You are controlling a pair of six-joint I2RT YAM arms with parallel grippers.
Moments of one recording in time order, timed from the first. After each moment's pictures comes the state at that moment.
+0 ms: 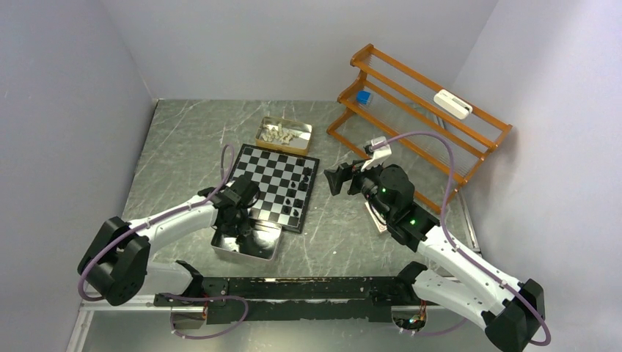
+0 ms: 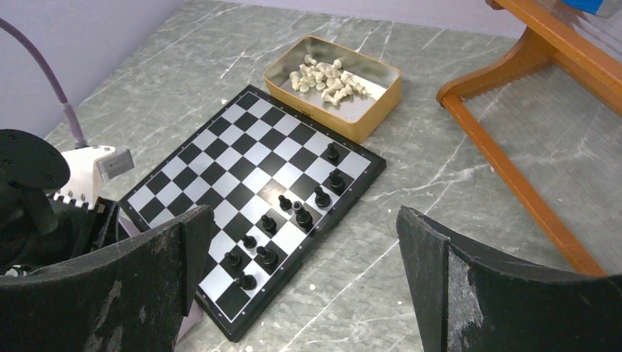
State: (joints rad) left arm -0.64 1.30 0.68 -0.71 -0.20 -0.80; right arm 0.69 0.86 0.65 0.08 0.17 0.21
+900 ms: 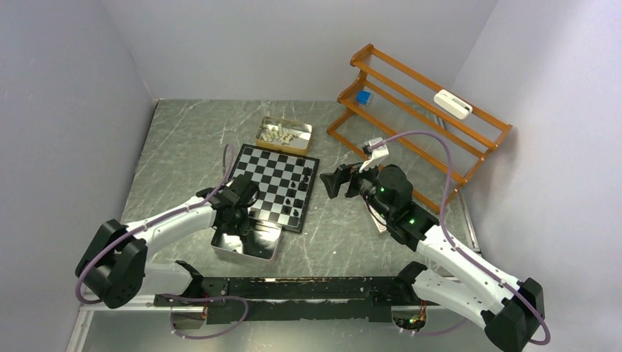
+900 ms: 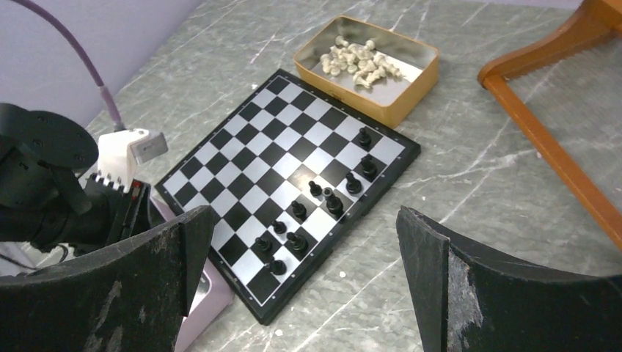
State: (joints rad) left arm -0.64 1.30 0.67 -0.67 -0.19 -0.76; right arm 0.69 0.87 0.65 0.06 0.11 0.28
